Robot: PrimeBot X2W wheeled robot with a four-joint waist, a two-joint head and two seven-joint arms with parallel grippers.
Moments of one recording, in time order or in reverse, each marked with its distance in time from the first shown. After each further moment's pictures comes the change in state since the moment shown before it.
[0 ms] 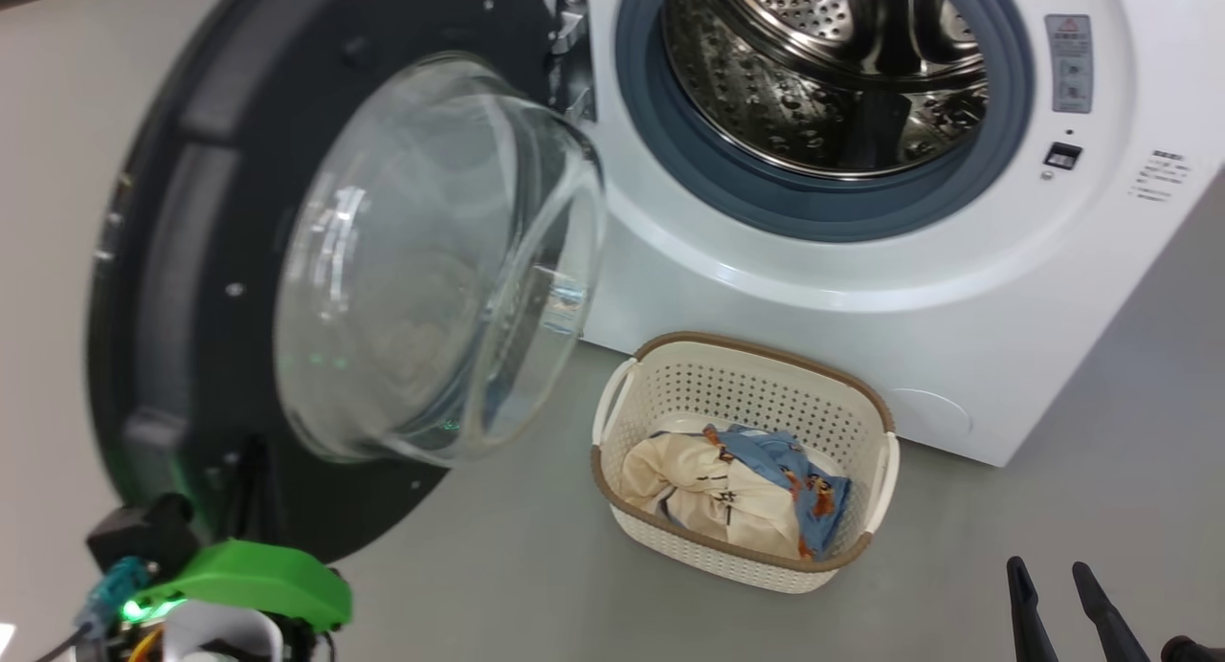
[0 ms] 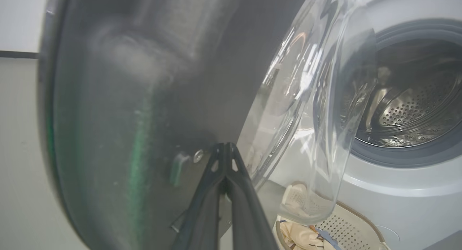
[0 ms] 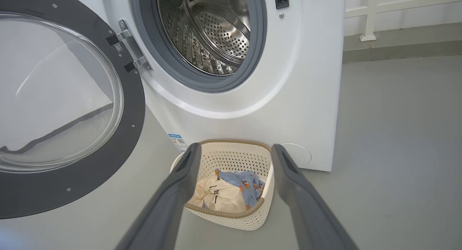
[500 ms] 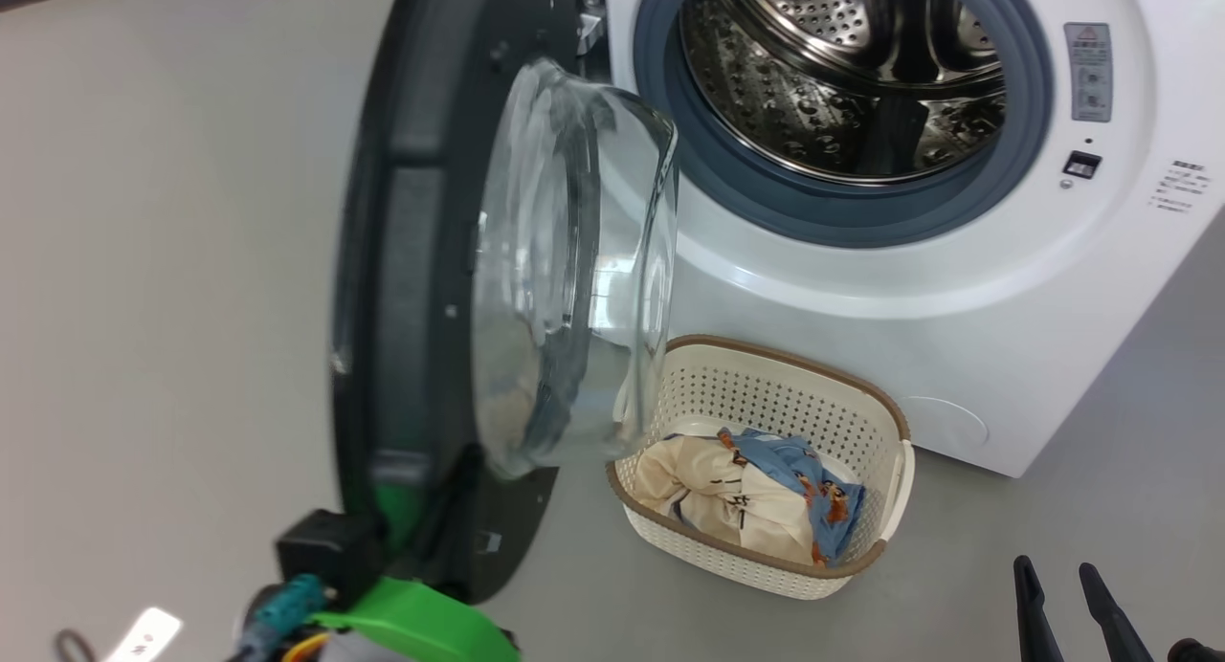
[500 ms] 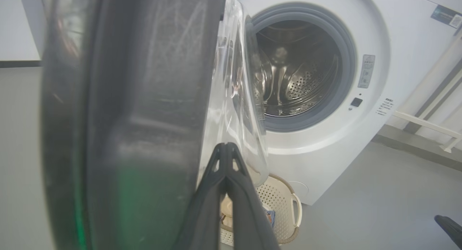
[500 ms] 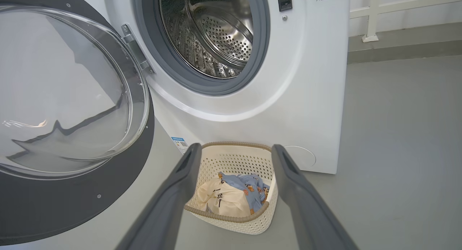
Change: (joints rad) left arm 0.096 -0.044 -0.258 -0.361 0.082 -0.006 0.193; right arm 0.000 0.020 -0.024 -0.004 0.000 0.000 0.000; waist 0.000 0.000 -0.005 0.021
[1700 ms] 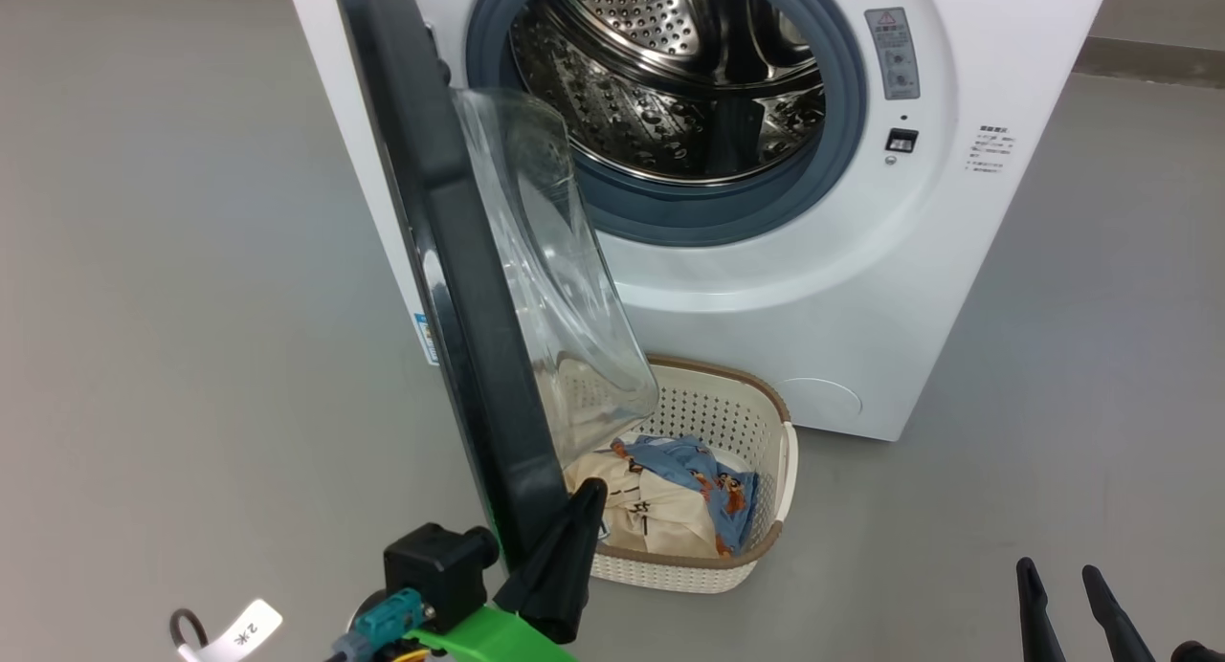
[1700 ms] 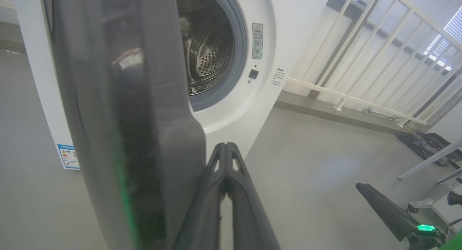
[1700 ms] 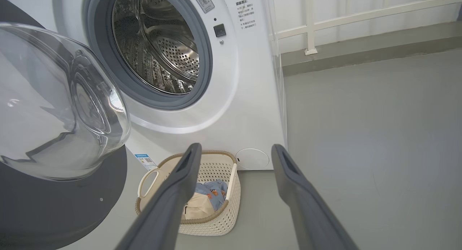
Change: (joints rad) left arm 0.012 -0.052 -0.098 -0.027 -0.028 -0.083 0.046; right arm 0.005 -0.002 -0.003 -0.002 0.000 0.000 0.000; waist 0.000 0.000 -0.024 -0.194
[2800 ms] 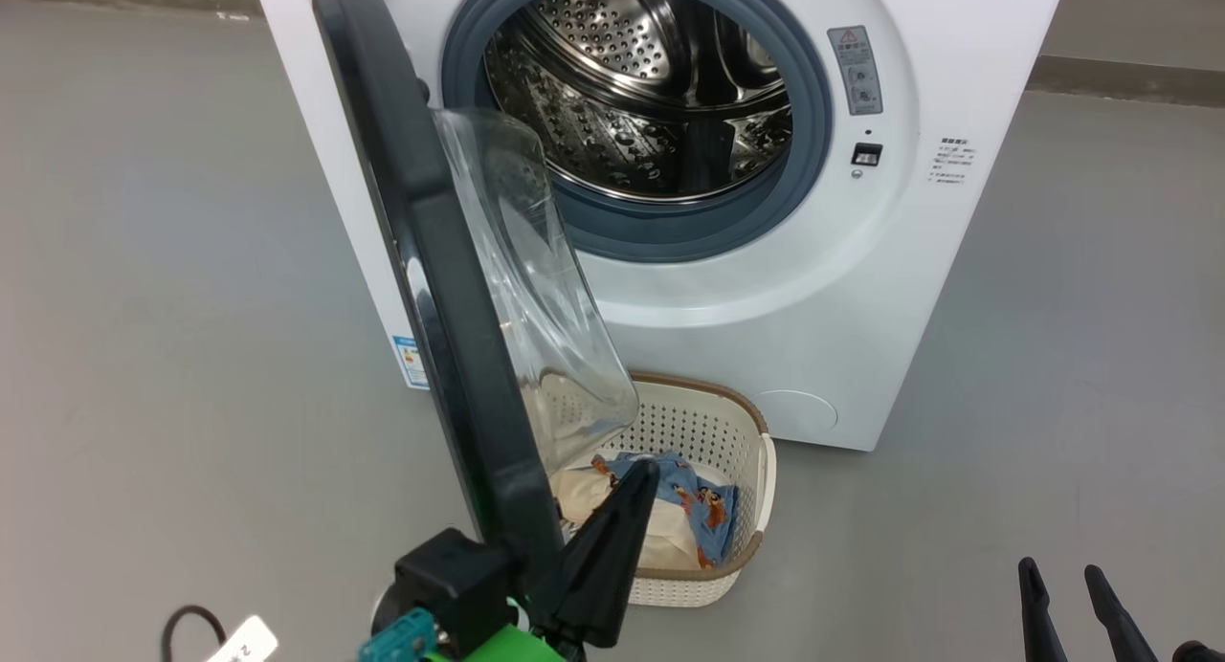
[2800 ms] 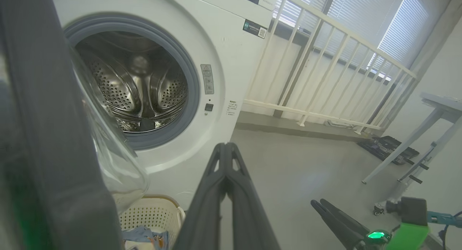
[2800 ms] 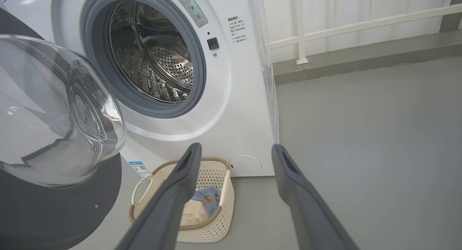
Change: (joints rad) left arm -0.003 -0.002 -0.057 -0.160 0.019 -0.103 0.010; right arm 0.000 0.000 -0.004 -0.001 -0.007 0.000 0.000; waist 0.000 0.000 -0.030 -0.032
